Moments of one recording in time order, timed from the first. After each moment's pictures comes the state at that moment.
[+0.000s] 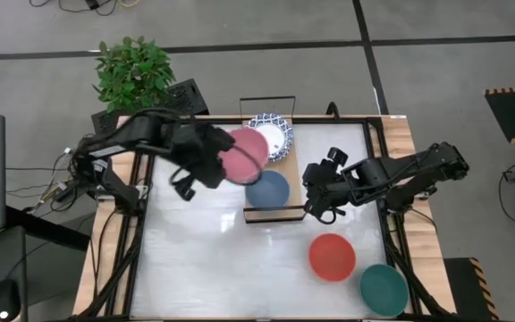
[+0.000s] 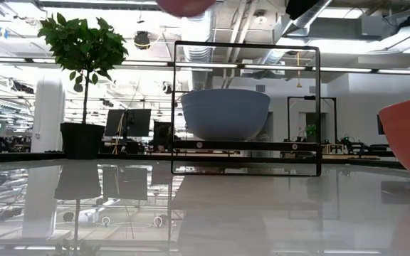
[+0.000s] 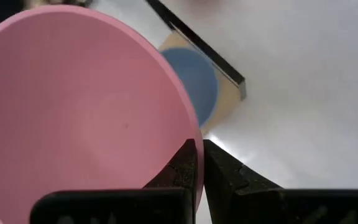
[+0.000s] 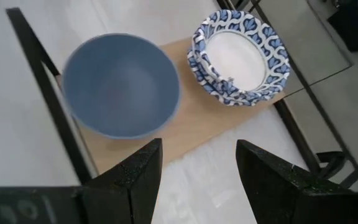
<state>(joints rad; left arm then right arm) -0.01 1.65 2.15 -1.46 -0.03 0.76 0.30 1.47 1.58 -1.27 0.66 0.51</state>
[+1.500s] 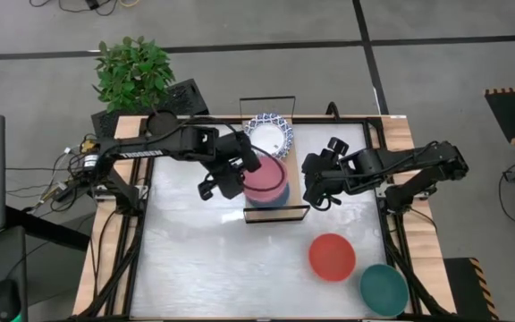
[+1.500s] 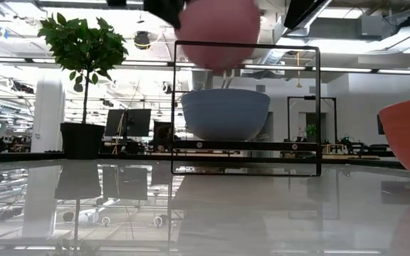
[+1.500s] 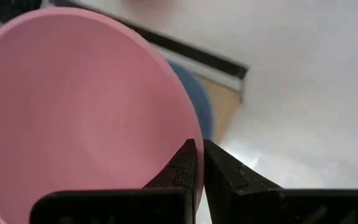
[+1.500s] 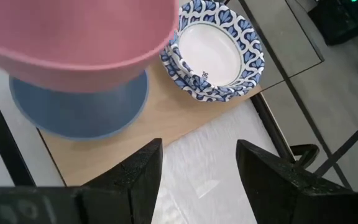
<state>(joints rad) 0.11 1.66 1.72 -1.09 0.21 1.17 0.21 1.47 1.58 -1.30 0.68 0.44</state>
